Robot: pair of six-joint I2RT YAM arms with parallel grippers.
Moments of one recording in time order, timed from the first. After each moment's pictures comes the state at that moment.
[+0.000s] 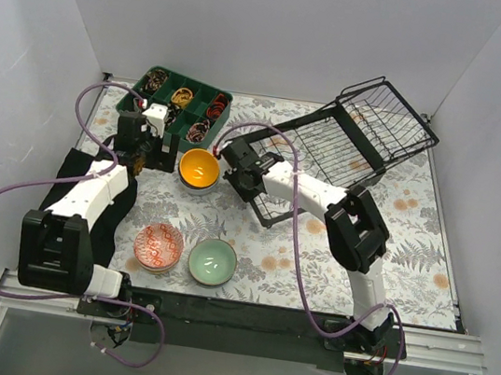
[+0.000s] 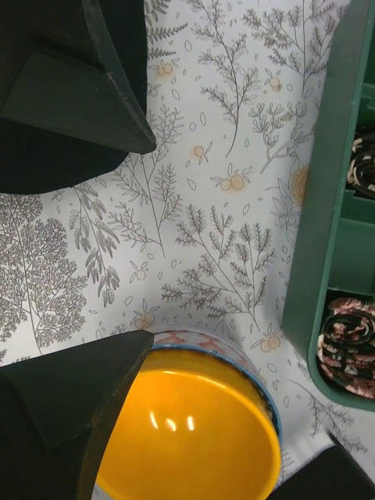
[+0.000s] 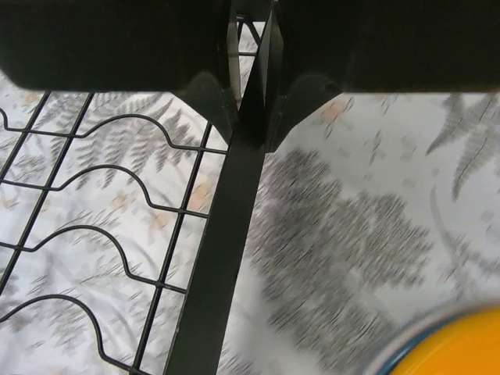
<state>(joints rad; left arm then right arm) -0.04 1.36 0.92 -0.23 0.04 0.08 0.88 2.11 1.69 -0.66 0.20 -0.02</state>
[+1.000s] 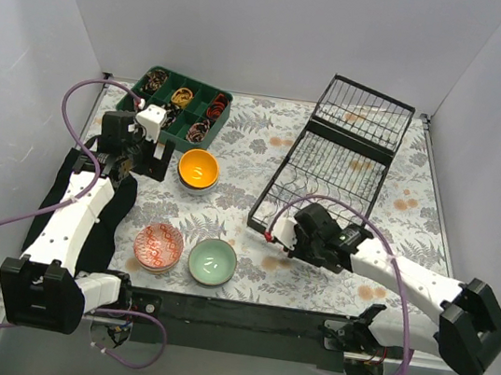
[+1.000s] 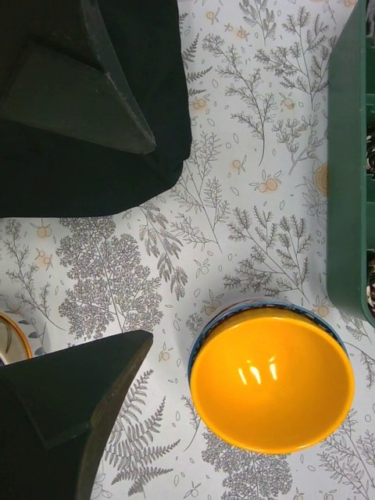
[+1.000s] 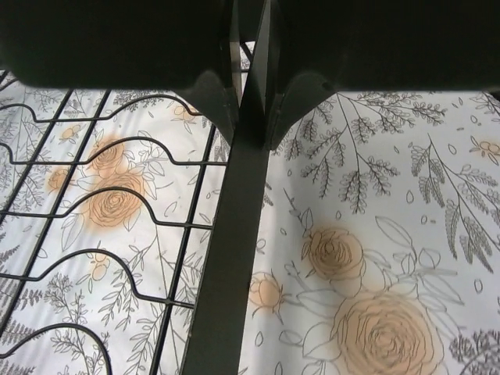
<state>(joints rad) -0.04 1.14 1.00 -0.55 0.11 0.22 0.86 1.23 0.71 -0.60 0.01 -0.56</state>
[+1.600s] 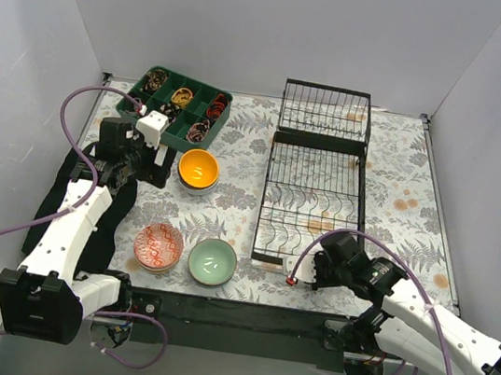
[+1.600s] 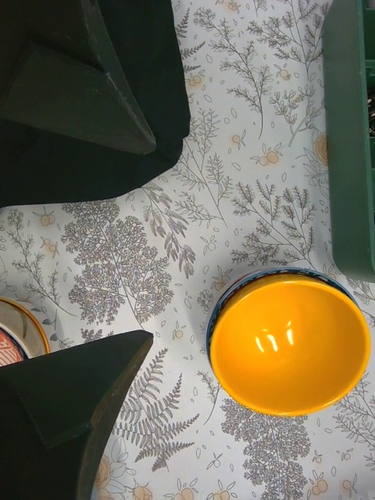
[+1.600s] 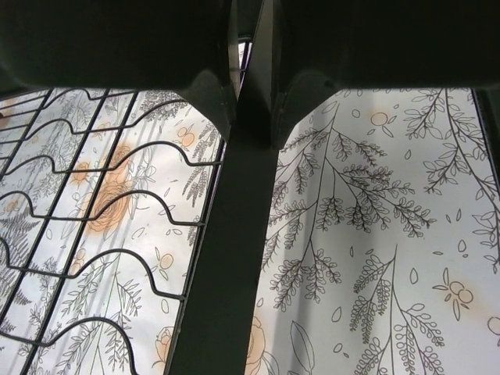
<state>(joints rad) -0.04 1.08 0.96 -0.56 0.18 0.24 0.85 0.80 0.46 -0.69 -0.06 -0.96</state>
